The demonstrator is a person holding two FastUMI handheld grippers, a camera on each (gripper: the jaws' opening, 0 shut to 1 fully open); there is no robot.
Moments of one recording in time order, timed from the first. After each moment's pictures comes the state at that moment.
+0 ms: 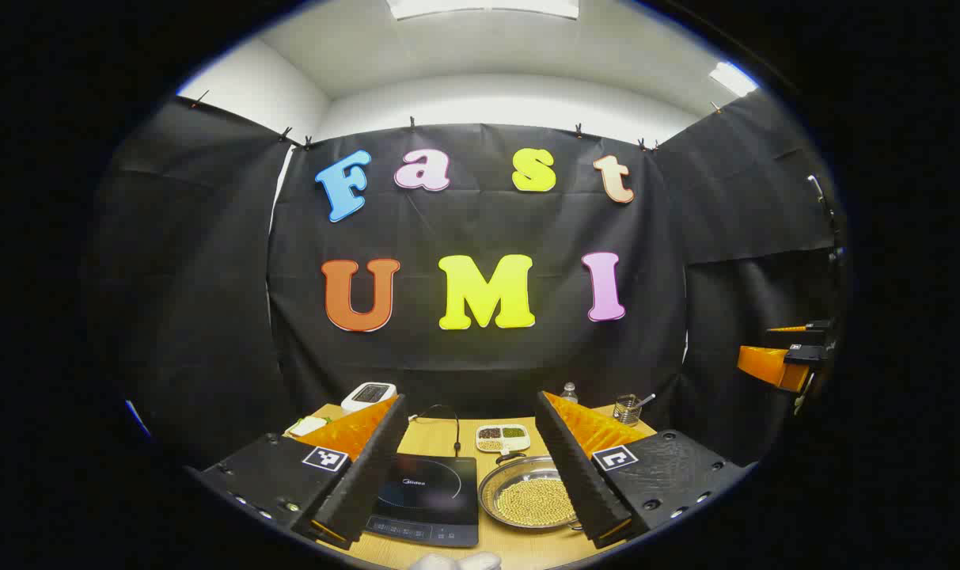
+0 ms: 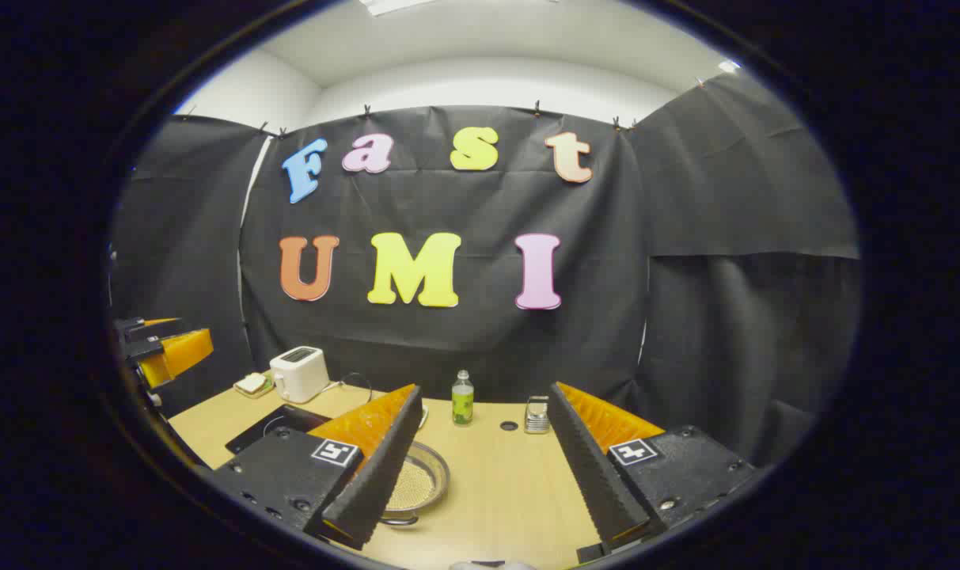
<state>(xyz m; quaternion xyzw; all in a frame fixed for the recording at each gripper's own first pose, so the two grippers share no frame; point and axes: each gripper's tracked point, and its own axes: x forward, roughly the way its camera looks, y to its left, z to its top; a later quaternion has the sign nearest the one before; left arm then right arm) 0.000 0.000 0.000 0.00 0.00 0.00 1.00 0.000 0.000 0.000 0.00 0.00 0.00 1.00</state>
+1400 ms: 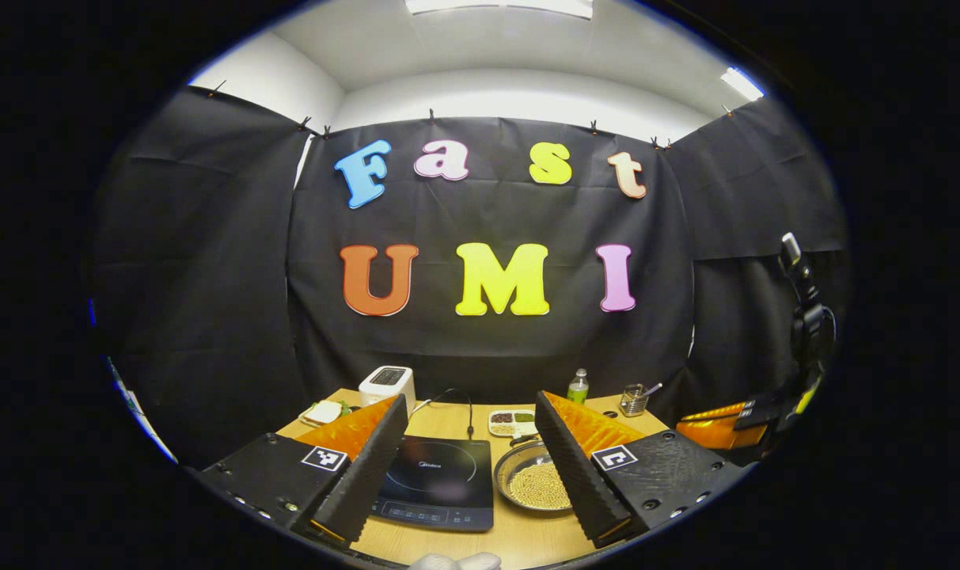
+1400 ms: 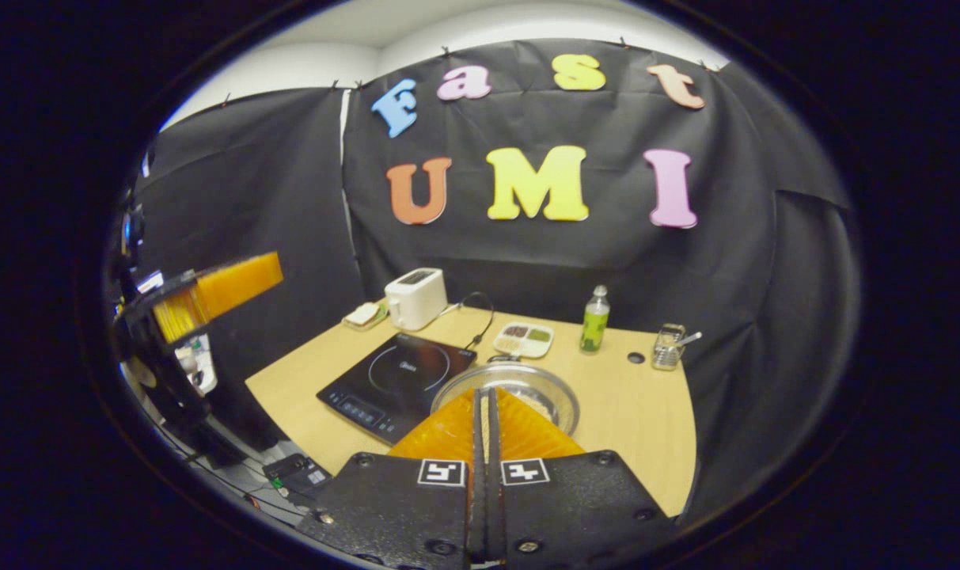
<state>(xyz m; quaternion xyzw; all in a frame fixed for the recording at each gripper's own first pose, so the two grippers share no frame) -0.040 0.040 -0.022 -0.01 0.02 0.03 1.00 -0.002 0.152 -0.130 -0.03 0.18 0.23 0.96</state>
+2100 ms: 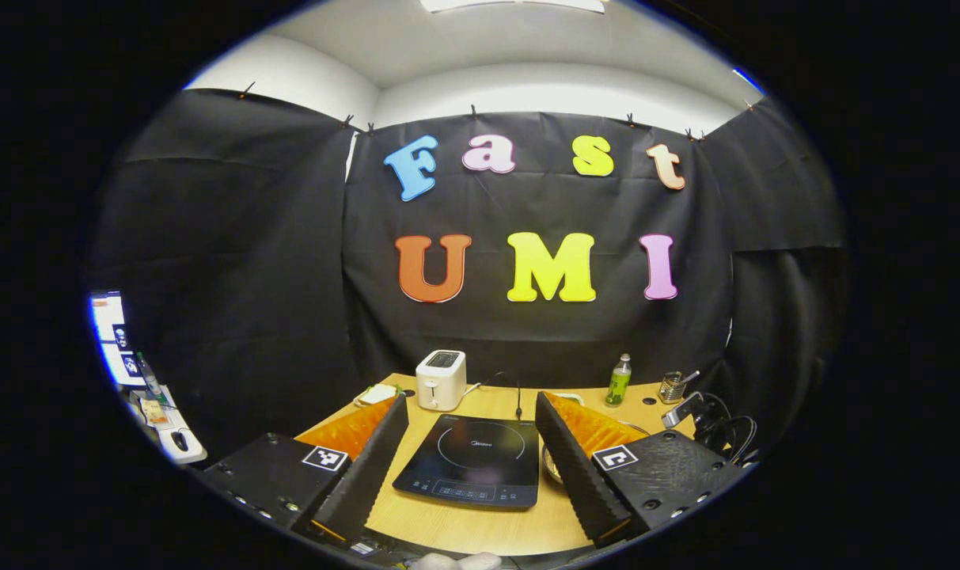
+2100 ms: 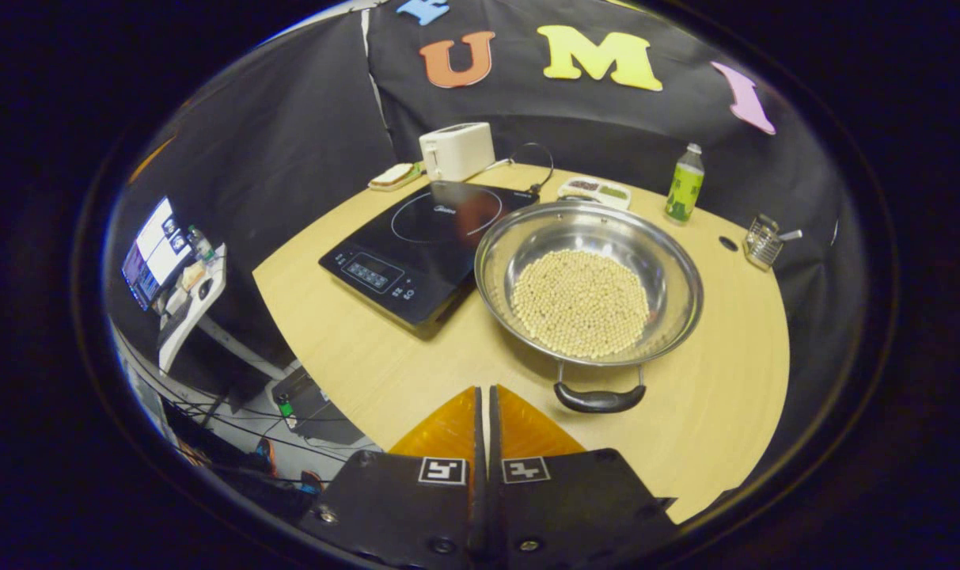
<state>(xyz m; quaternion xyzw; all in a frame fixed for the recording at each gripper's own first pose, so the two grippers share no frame) -0.094 0.090 -0.035 -0.01 0.05 0.11 0.99 0.006 0.202 -0.330 -0.07 0.38 0.27 0.88</state>
